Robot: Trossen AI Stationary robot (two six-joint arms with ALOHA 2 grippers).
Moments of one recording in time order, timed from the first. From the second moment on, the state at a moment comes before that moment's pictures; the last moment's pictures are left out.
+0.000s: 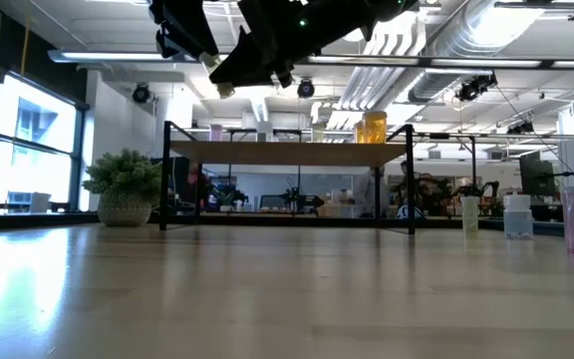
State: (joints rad) left arm 0.27 1.27 1.26 -0.87 -0.05 -0.21; right arm -0.06 1.86 1.41 0.04 0.09 -0.09
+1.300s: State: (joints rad) left arm 0.27 1.21 1.22 -0.83 -0.10 -0.02; right arm -0.15 1.59 1.37 -0.35 0.34 -0.12
